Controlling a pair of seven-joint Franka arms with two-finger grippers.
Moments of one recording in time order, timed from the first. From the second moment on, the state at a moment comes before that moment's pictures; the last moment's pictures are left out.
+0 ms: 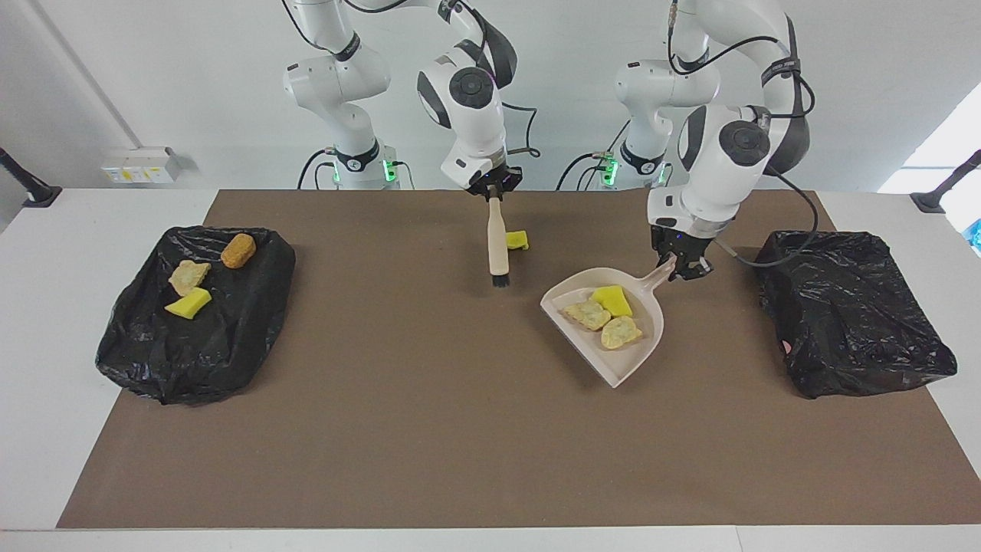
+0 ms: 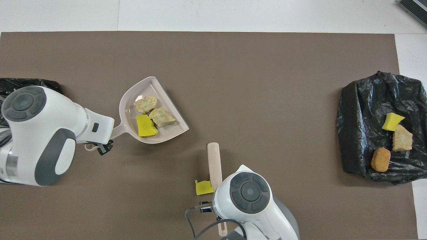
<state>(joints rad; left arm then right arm) -0.05 -0.04 -0.16 -2.10 0.00 1.96 0.83 0.34 -0.11 0.42 -2.23 0.34 1.98 0.47</state>
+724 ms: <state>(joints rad) 0.22 -0.11 -0.15 -1.98 -0.04 1.71 1.14 0.36 -0.09 0.41 -2.38 0.45 2.05 -0.03</state>
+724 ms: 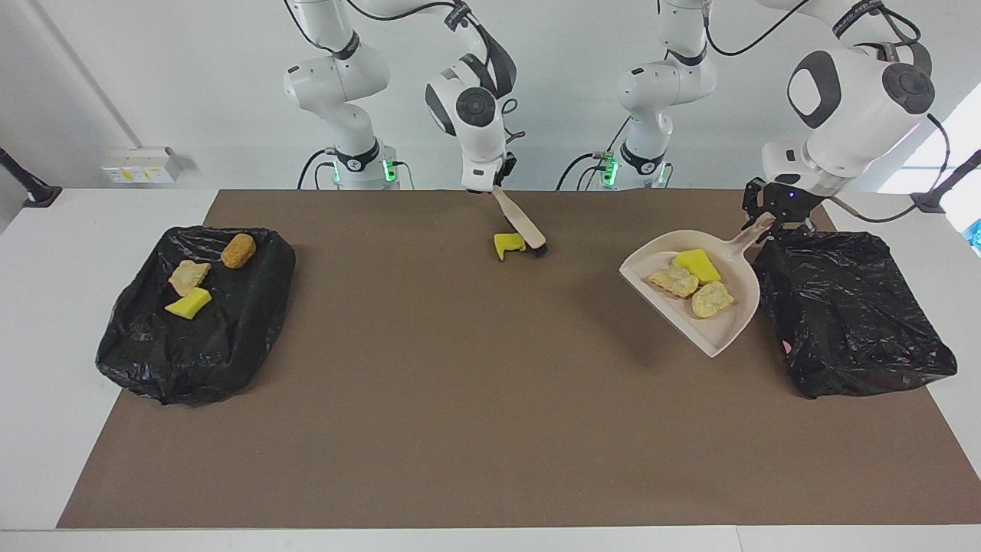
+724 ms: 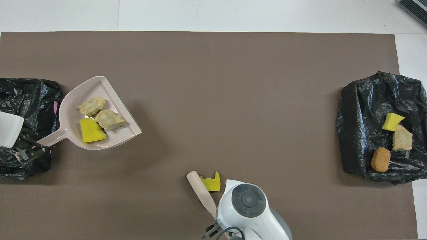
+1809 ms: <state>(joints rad) -0.19 -0.12 -0.18 -2.35 -0.05 2.10 0.82 0.00 -0.06 0.40 -2.21 0.27 1.91 0.04</state>
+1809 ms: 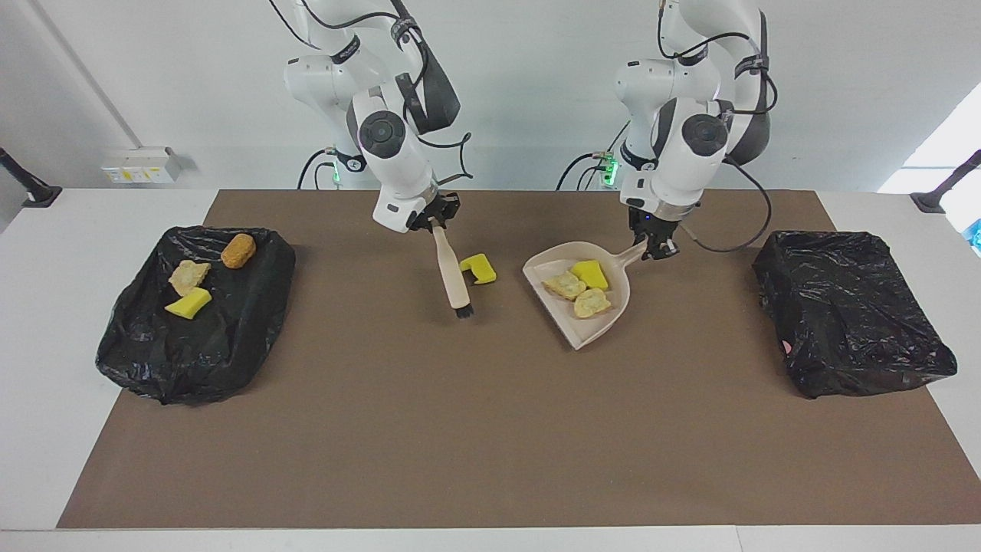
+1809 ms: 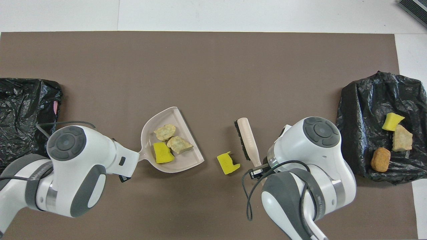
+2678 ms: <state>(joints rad) -0.24 -0.11 -0.18 -2.35 -0.04 2.11 0.94 0.16 -0.13 0.42 -2.41 0.36 2.09 0.55</state>
